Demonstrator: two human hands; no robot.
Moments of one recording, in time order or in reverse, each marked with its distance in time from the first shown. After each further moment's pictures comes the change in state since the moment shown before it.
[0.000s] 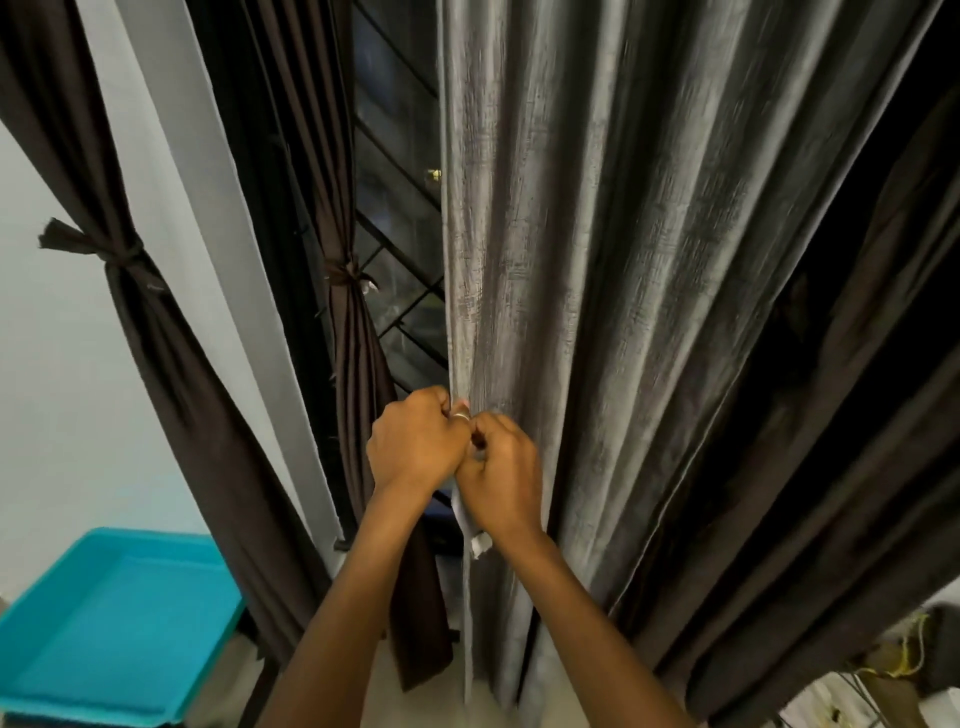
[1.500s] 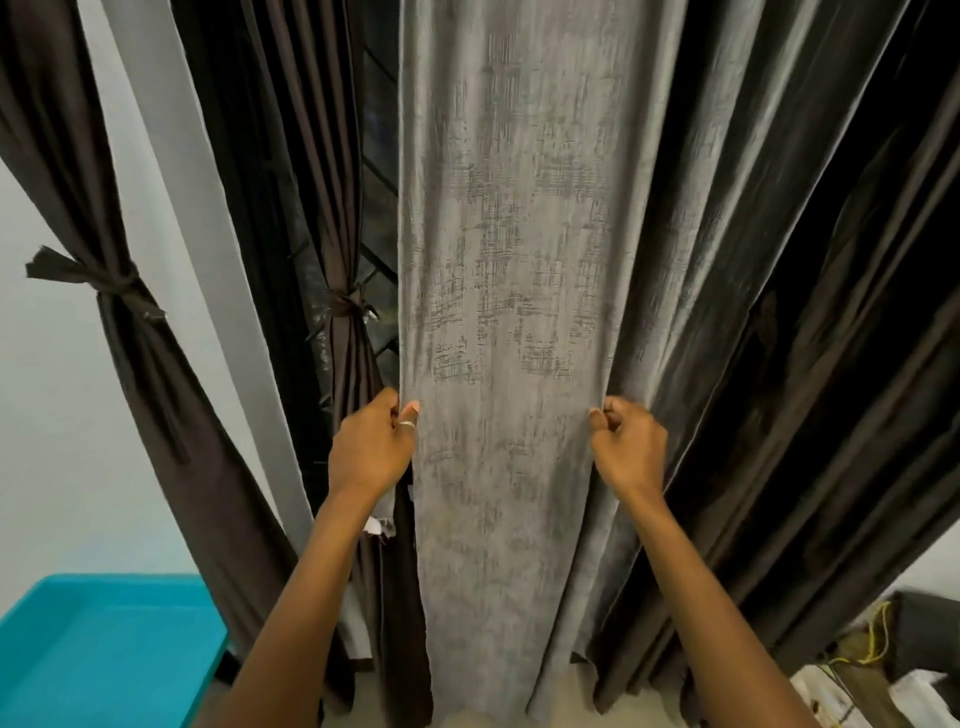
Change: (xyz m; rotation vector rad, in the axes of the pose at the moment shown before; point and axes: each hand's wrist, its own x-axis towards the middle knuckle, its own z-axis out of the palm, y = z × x) left_hand 0.054 -0.076 -0.011 -0.123 -0.054 0.135; right_hand 0.052 0.051 -0.090 -0.304 0.215 0.314
